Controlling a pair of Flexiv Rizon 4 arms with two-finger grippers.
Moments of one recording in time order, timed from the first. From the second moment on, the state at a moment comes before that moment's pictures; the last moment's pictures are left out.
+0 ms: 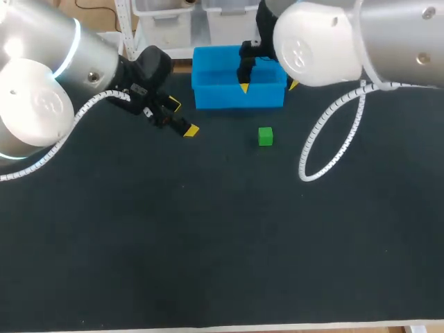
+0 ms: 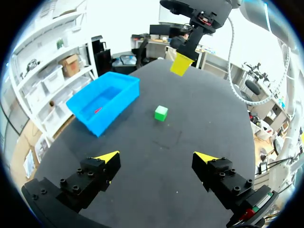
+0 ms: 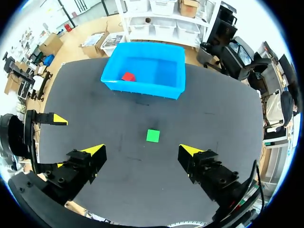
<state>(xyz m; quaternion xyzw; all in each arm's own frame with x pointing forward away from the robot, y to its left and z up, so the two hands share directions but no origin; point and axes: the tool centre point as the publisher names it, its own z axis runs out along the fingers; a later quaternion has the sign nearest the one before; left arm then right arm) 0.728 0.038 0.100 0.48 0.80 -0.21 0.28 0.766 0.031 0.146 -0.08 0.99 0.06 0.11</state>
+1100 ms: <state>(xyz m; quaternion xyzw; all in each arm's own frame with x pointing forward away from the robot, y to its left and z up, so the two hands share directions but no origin) 0.728 0.038 0.100 0.48 0.80 -0.21 0.28 0.756 0.044 0.139 -0.07 0.99 0.06 0.08</state>
